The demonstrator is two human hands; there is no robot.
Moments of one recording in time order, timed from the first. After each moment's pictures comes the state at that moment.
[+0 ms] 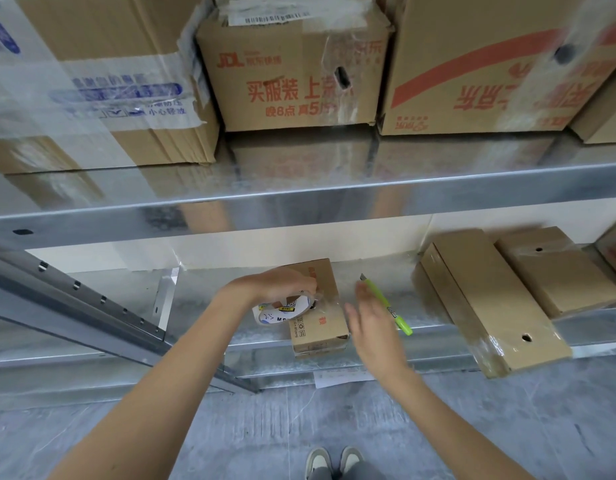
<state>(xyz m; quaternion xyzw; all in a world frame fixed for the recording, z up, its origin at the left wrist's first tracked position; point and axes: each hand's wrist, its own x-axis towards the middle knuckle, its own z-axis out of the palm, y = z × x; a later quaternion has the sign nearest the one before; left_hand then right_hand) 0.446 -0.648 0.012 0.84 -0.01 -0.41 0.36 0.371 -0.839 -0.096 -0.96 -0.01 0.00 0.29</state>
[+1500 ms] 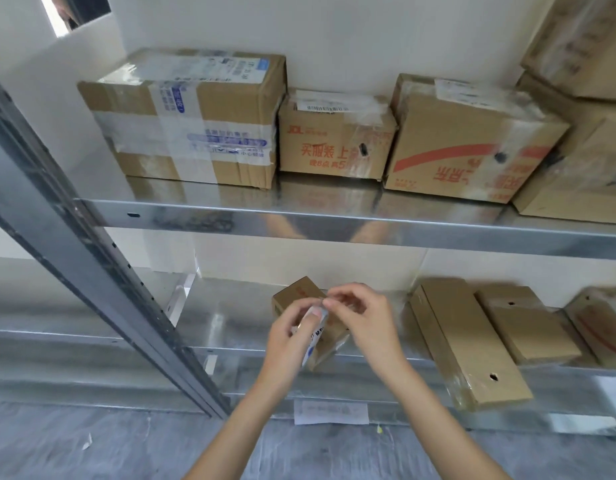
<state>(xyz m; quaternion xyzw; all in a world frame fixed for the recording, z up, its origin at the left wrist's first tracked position) 0.317 -0.689 0.030 0.68 0.06 0.03 0.73 0.353 -0.816 0.058 -0.80 -0.04 -0.01 0.60</state>
